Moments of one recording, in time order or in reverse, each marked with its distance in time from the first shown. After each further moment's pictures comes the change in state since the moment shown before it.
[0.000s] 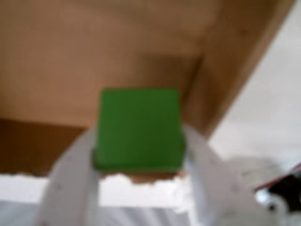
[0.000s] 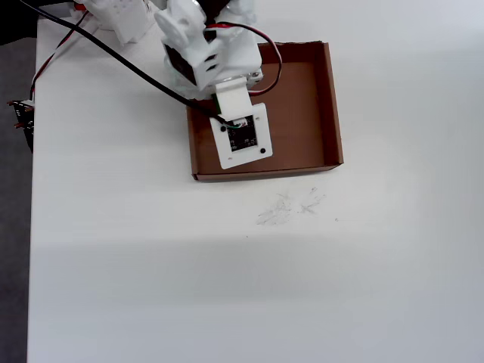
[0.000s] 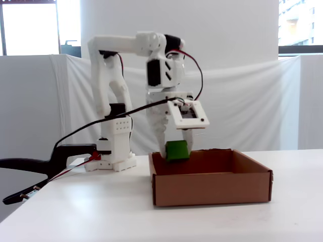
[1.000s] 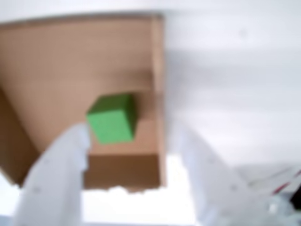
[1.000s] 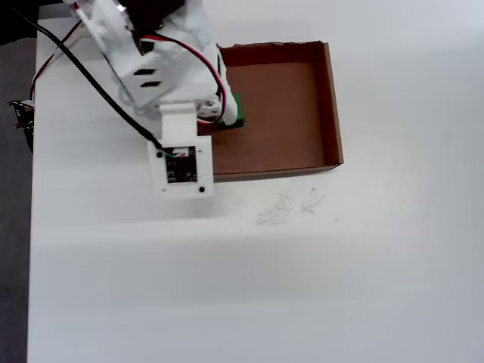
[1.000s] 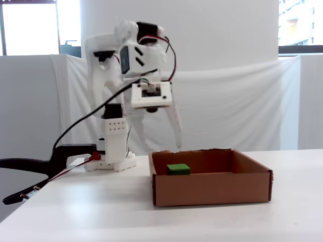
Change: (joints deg) arm 16.9 9.4 -1.8 -0.2 -1.0
